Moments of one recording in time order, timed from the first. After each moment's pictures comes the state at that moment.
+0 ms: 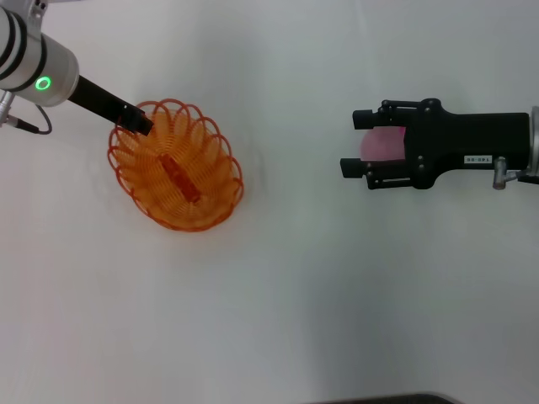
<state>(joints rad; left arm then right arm) -0.91 -2.11 1.00 0.70 2.77 1.14 -2.40 0.48 2.05 -0.73 -0.62 -1.97 -1.59 1.23</state>
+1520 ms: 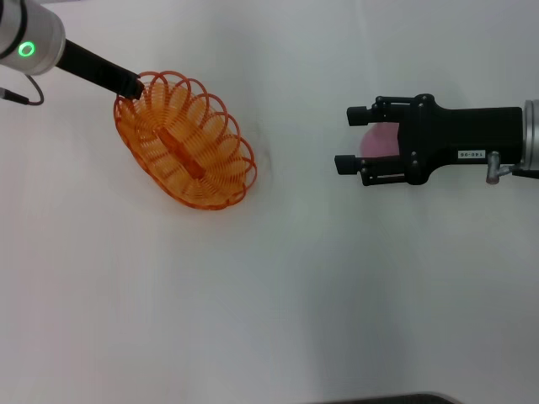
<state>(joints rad) -0.89 -2.12 0.92 0.86 2.77 1.24 -2.41 0.50 2.05 -0.75 -0.62 -1.97 -1.58 1.24</state>
